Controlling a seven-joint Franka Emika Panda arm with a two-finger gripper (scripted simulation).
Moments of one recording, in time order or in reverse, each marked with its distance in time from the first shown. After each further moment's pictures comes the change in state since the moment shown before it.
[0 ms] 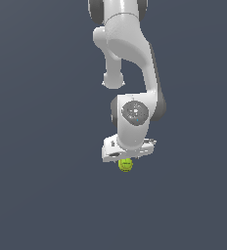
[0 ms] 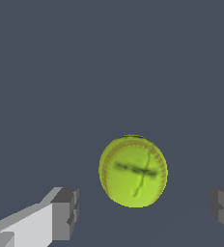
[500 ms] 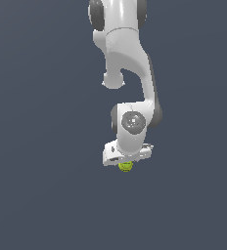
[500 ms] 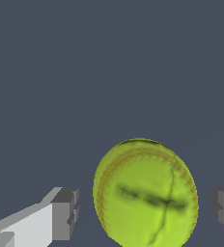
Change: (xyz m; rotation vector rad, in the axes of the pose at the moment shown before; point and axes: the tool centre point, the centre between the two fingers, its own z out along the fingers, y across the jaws) arm -0.001 0.000 0.038 0.000 0.000 -0.001
